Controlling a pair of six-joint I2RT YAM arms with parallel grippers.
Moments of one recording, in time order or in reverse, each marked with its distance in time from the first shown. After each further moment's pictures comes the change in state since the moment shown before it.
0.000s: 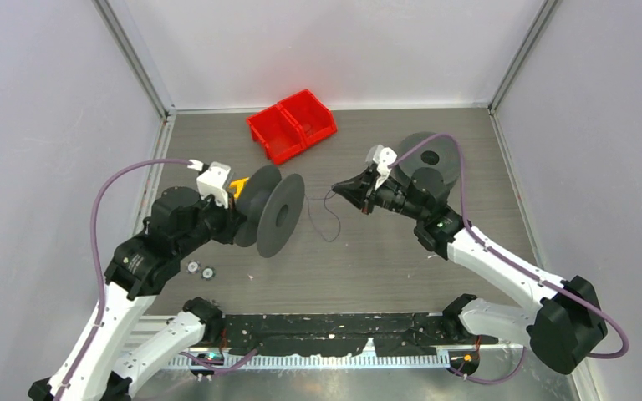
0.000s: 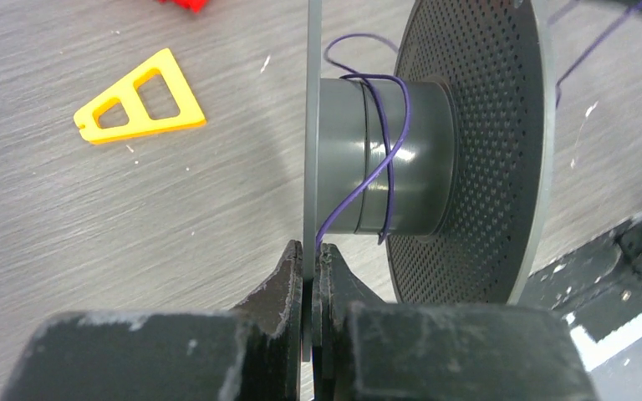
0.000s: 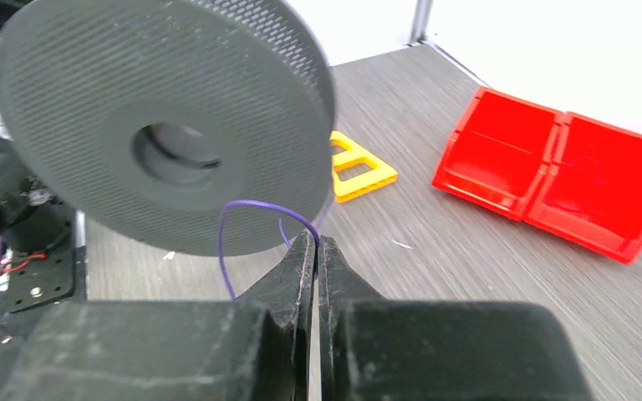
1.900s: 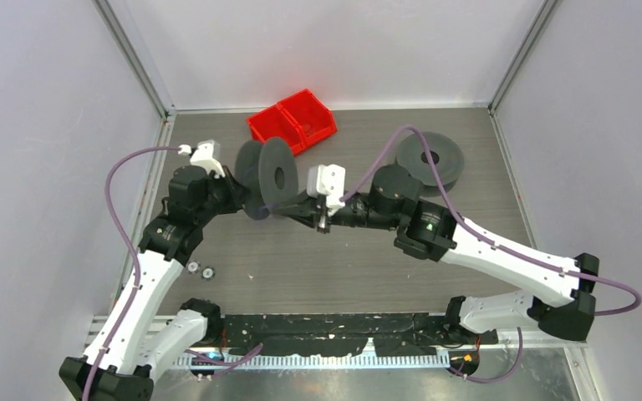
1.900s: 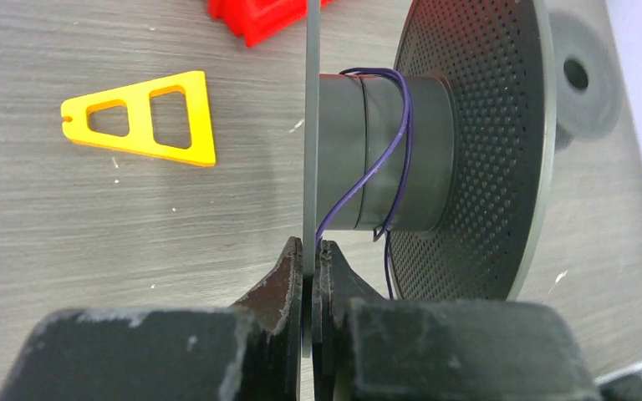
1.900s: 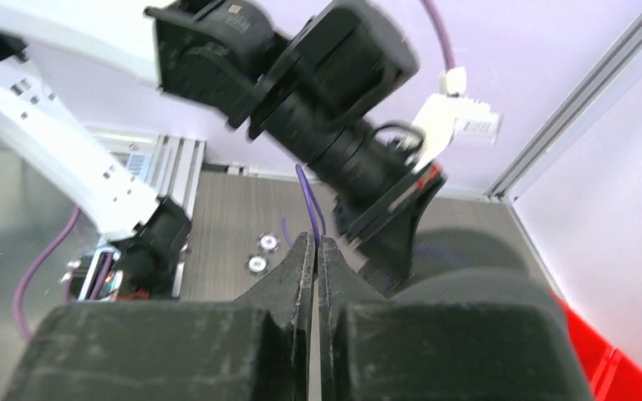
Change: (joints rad) left arm 0.266 0.167 -0.165 0.353 0.053 -0.259; right arm 0.493 0.076 0.499 -0.393 0.187 -0.247
